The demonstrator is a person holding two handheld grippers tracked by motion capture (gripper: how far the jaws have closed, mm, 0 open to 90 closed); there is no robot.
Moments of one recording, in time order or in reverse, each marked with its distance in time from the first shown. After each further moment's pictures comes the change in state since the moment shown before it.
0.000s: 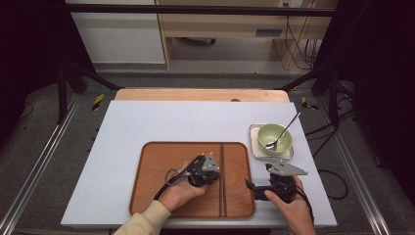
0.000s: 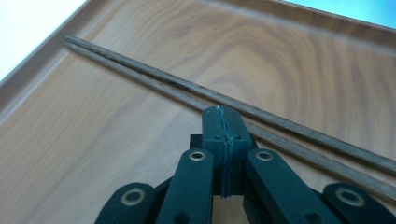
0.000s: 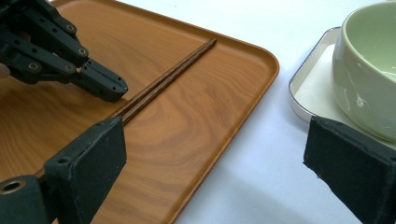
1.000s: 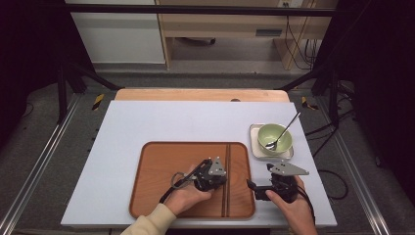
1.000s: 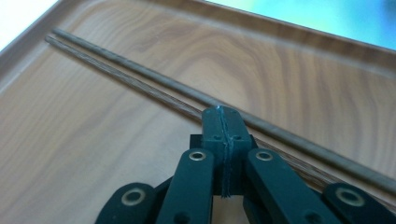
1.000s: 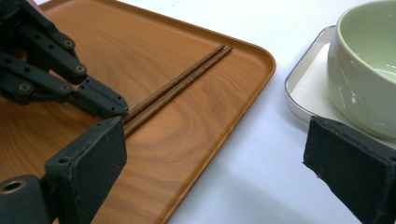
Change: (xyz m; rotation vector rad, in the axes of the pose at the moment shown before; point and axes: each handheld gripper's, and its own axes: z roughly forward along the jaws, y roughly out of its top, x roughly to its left) left arm -0.017 0.006 0.006 -0.011 -0.038 0.013; right arm -0.003 -0.001 -0.002 0.001 -0.003 -0.003
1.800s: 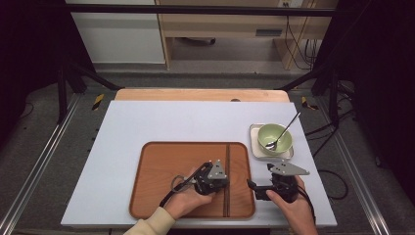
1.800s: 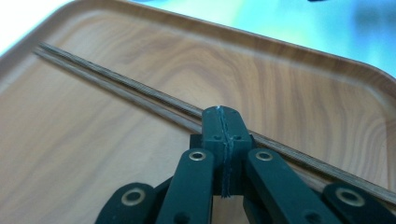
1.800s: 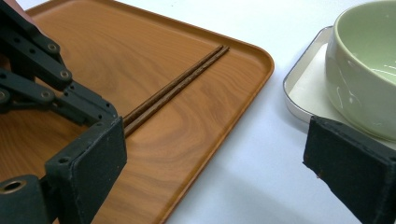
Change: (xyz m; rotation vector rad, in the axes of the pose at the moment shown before) left arm -0.007 0.000 -0.005 -0.055 -0.011 -0.001; right arm -0.001 0.000 -0.001 -0.001 -0.001 0.003
